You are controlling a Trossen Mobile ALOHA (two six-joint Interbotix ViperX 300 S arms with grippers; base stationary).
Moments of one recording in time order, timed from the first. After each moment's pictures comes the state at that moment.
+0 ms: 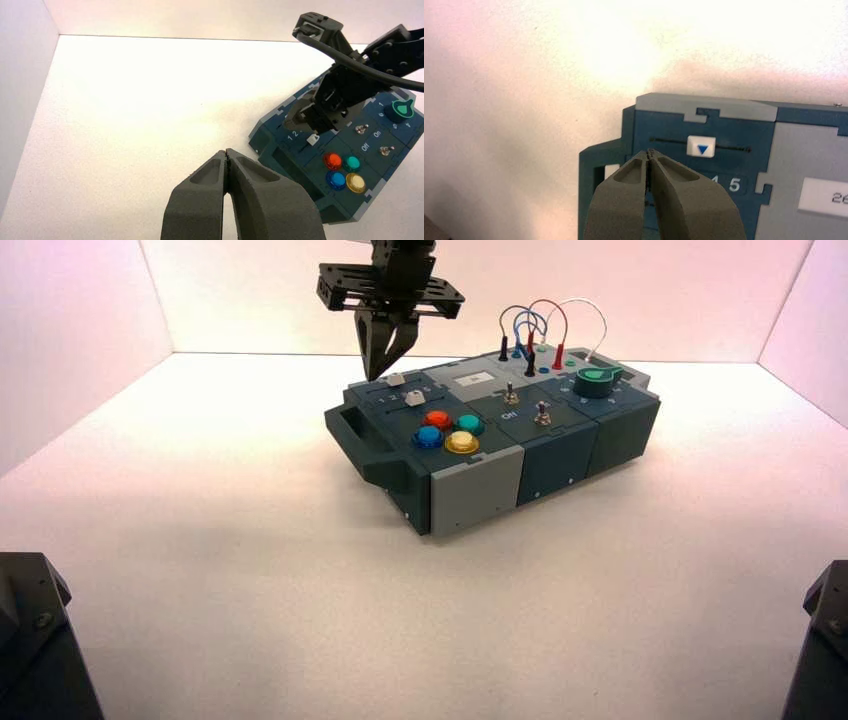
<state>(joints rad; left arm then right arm) -0.19 -0.98 1.12 -0.14 0.50 0.01 0.69 0.43 0.09 0.20 0.75 0.06</state>
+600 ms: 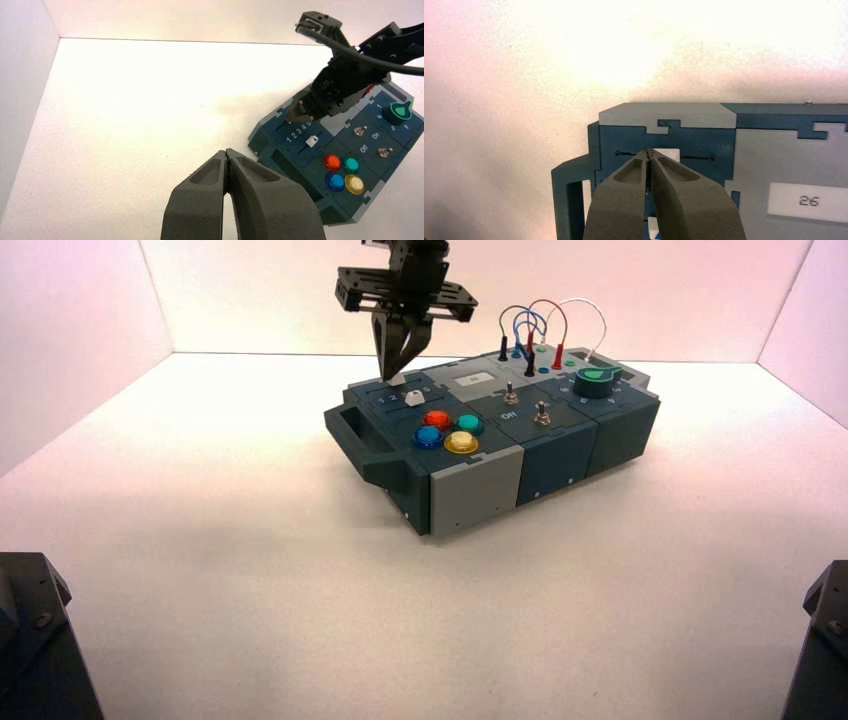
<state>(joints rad) -0.19 -0.99 1.12 -0.14 0.50 0.01 0.65 0.46 0.08 0.20 0.75 0.08</state>
